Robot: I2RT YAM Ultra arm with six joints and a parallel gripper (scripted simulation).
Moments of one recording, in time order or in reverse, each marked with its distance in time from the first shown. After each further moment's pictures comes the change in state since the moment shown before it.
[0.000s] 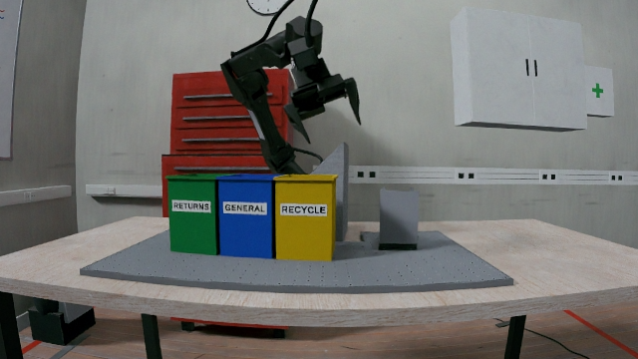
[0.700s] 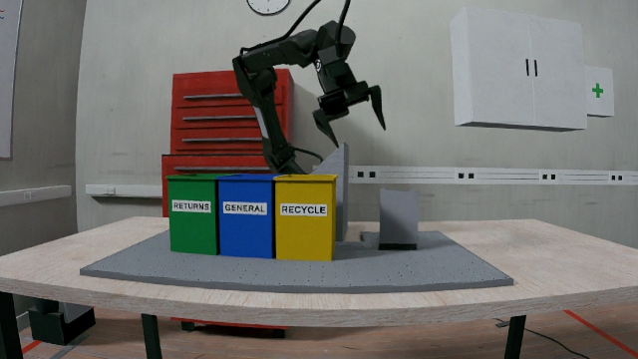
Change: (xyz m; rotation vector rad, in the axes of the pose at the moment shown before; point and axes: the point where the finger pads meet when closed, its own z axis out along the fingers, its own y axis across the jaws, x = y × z) arm 0.051 0.045 -0.001 -0.010 0.108 -0.019
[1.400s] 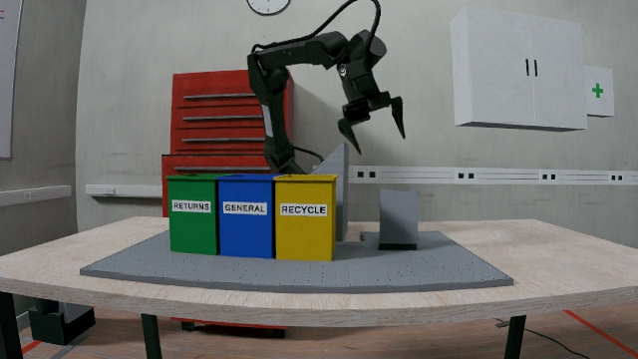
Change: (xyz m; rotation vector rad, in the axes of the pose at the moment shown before) arm 0.057 0.041 0.008 0.029 0.129 0.005
